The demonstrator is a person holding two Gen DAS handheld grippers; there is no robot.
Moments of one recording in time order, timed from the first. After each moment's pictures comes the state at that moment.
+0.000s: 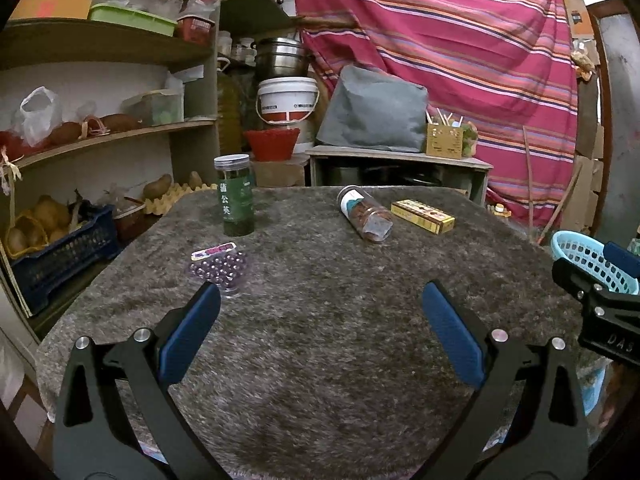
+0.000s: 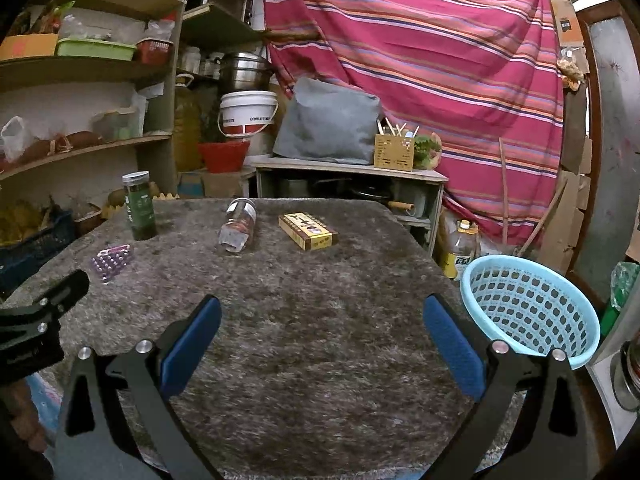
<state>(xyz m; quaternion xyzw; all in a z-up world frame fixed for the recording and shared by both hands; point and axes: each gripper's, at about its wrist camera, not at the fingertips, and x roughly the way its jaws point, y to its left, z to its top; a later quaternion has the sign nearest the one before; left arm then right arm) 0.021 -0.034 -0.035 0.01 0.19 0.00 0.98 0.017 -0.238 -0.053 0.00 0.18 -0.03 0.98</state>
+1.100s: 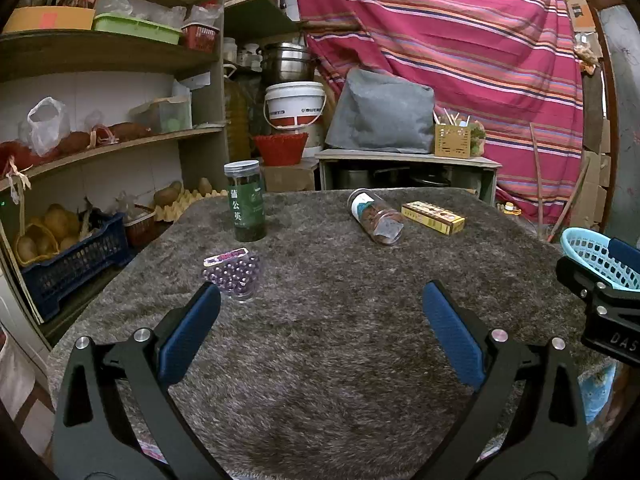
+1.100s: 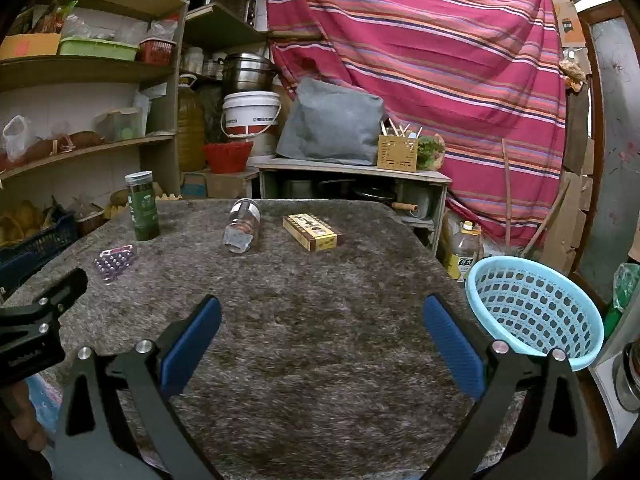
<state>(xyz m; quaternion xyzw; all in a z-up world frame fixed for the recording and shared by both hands) 0.020 -0.031 -0.031 0.02 0.18 0.01 0.98 0.020 -0.231 -0.053 0.00 0.17 -0.02 0.98</state>
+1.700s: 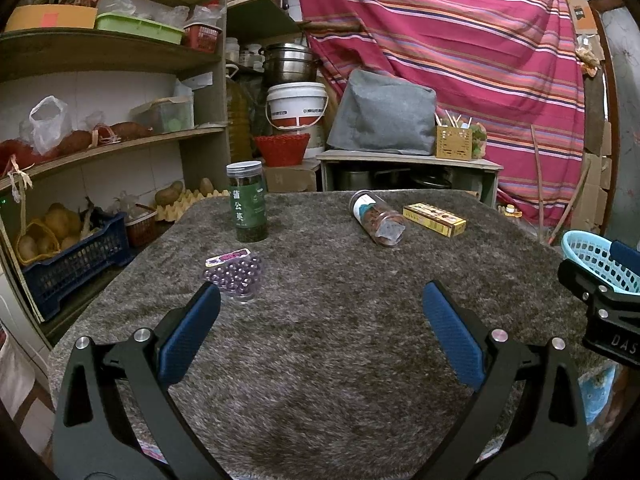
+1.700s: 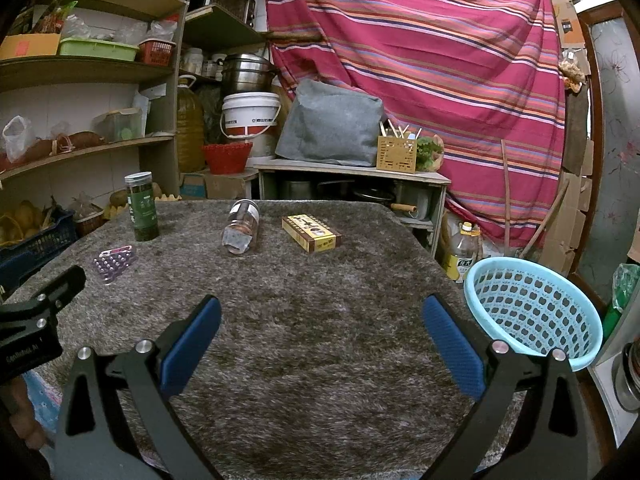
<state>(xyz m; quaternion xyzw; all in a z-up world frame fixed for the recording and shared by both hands) 0.020 -0.029 -0.029 0.02 0.18 0.02 0.98 0.019 -0.232 -0.053 0.00 0.17 -0.02 0.98</state>
